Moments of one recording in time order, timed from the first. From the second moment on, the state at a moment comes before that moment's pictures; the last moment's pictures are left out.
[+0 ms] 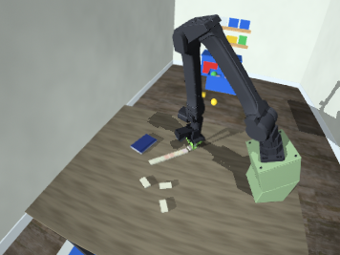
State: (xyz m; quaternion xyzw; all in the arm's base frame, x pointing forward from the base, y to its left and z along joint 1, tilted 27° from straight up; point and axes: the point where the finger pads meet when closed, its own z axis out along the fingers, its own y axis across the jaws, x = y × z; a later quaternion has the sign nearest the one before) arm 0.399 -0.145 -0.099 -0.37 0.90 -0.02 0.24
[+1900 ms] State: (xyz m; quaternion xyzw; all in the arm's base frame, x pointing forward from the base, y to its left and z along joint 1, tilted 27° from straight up) arm 0.406 -0.128 -0.099 -0.37 0.90 -0.02 0.23
